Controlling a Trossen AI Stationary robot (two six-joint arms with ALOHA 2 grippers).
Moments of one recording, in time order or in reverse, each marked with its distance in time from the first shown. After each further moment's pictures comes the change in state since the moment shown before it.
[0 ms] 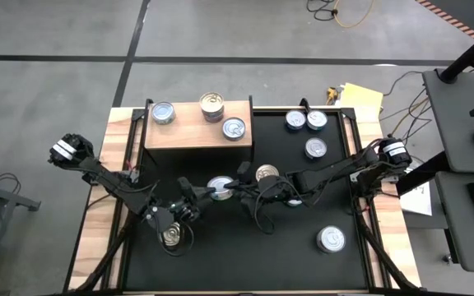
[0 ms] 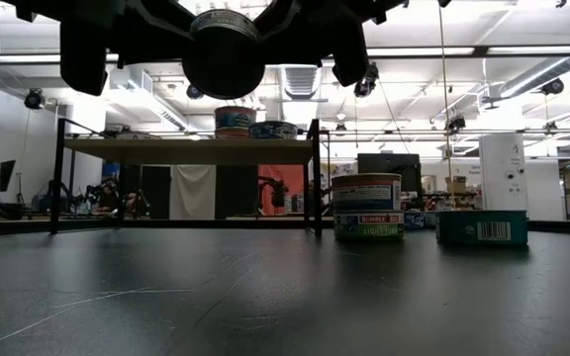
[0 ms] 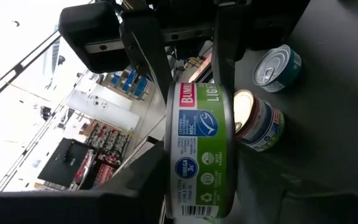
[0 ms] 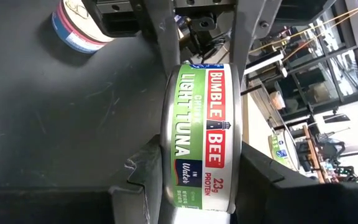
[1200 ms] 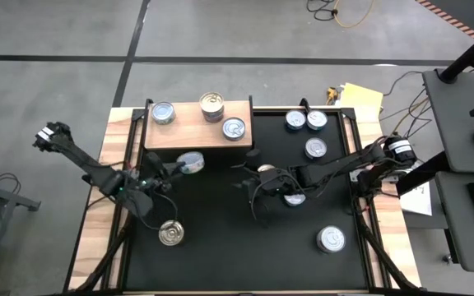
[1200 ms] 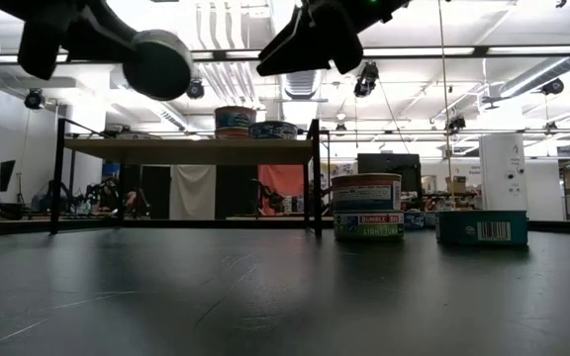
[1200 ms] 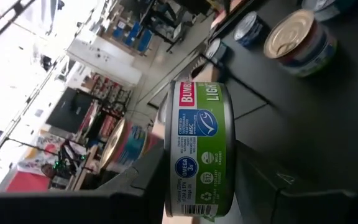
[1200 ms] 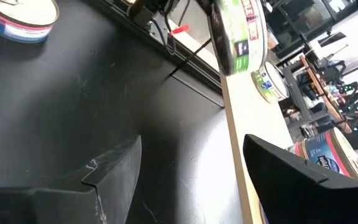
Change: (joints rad) left arm -0.004 -0.509 0.004 -0.885 -0.130 -0.406; right arm -0.038 -0.052 0.000 -0.106 0.131 0.289
